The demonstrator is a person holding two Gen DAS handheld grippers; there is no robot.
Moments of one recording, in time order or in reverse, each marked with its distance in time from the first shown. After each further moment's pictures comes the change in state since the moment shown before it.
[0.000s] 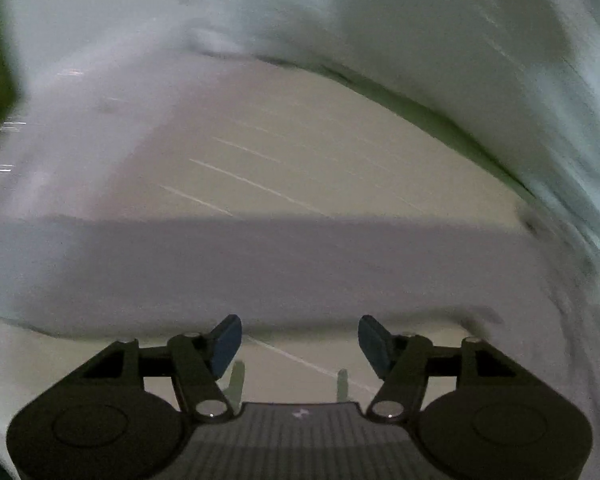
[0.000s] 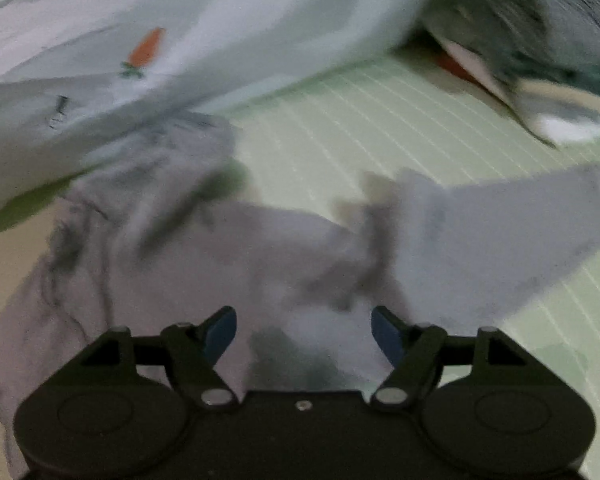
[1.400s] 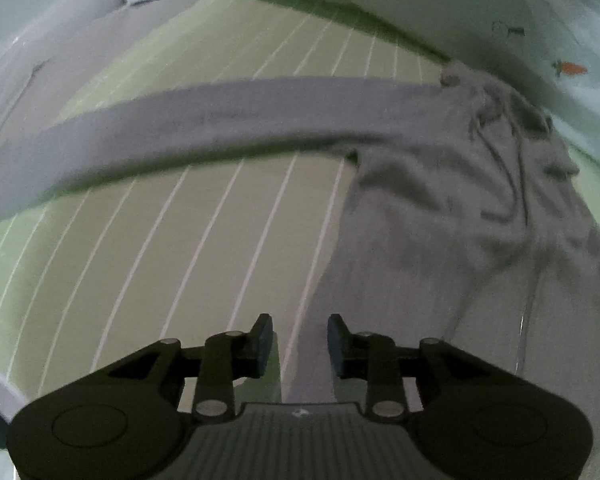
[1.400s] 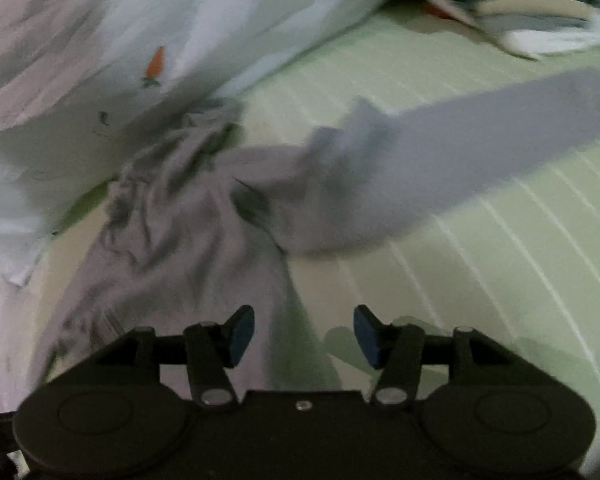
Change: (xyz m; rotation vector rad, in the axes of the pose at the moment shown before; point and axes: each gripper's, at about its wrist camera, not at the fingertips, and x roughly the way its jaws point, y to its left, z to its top) left arm -0.006 -0.092 -0.100 0.067 0.167 0.021; right arm -0.061 -0.096 -0.066 0.097 0.070 0.256
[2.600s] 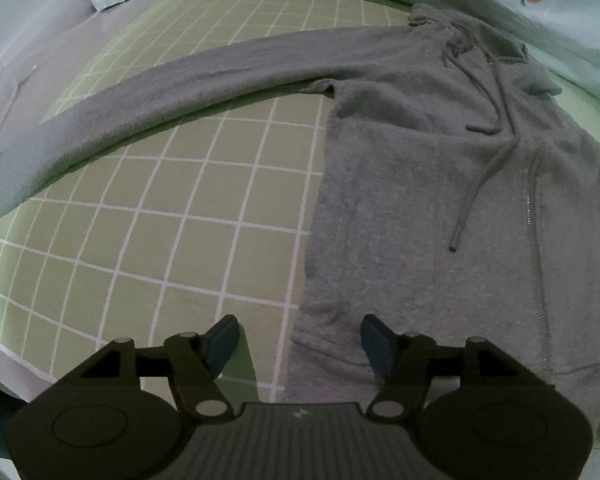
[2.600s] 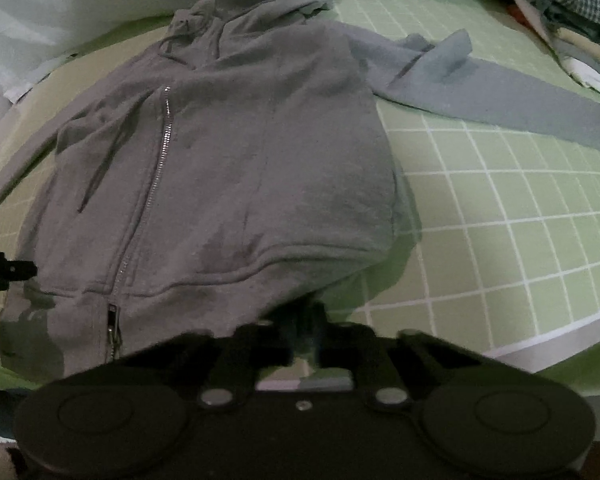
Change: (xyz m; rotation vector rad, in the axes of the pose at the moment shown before) left arm -0.003 -0.006 -0.034 0.155 0.051 0.043; right arm -0.014 0.082 -0.099 -0.385 0.185 -0.120
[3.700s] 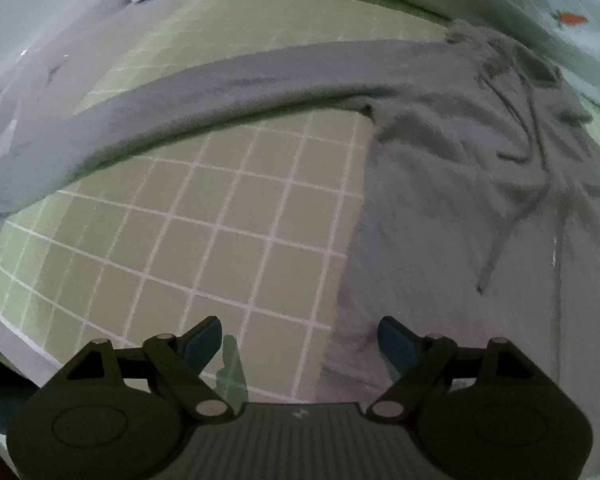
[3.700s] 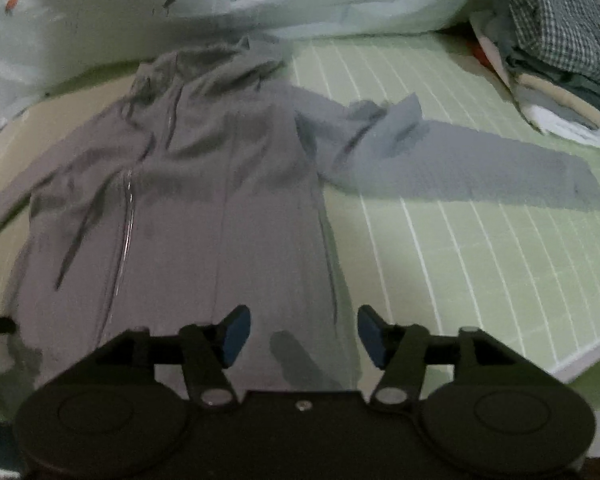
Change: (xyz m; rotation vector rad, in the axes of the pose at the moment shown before) left arm -0.007 0.006 0.014 -0.093 0.003 0.065; right arm -0.030 -0.022 0.062 0.027 -0.103 -0.094
